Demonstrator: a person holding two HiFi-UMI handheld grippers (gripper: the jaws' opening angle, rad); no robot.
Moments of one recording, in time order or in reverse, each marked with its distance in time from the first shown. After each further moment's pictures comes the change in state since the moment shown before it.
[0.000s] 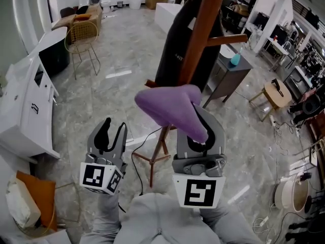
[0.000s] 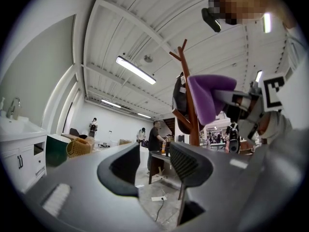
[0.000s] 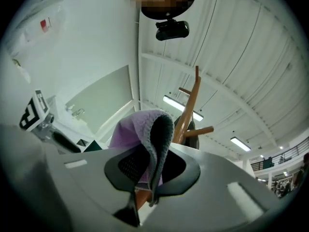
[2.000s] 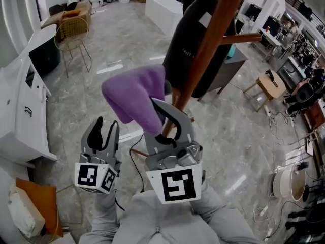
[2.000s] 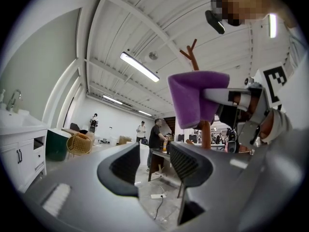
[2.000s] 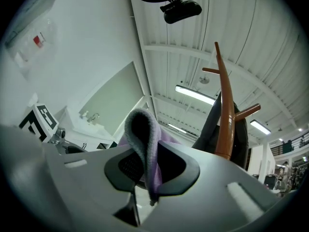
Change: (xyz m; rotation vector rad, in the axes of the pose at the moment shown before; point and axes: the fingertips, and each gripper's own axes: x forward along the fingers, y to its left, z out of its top) left arm 0.003 0.042 -0.018 -0.051 0.024 -0.003; right arm 0.046 0.089 -0.019 0.138 0.117 0.182
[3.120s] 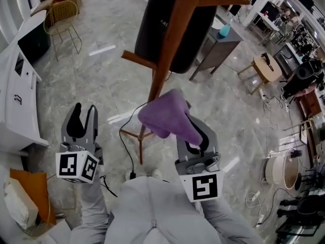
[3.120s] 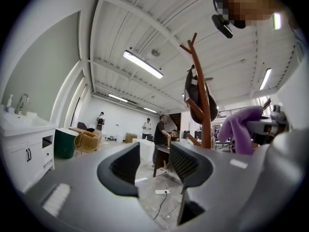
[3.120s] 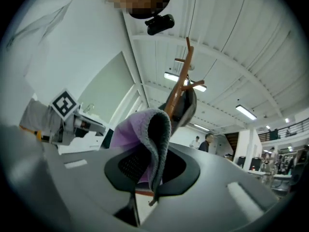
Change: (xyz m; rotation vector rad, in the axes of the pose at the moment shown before) left arm -0.012 -0.012 -0.012 0.004 0.051 0.080; right arm -0.135 -0.059 -0.086 0.026 0.147 -0.075
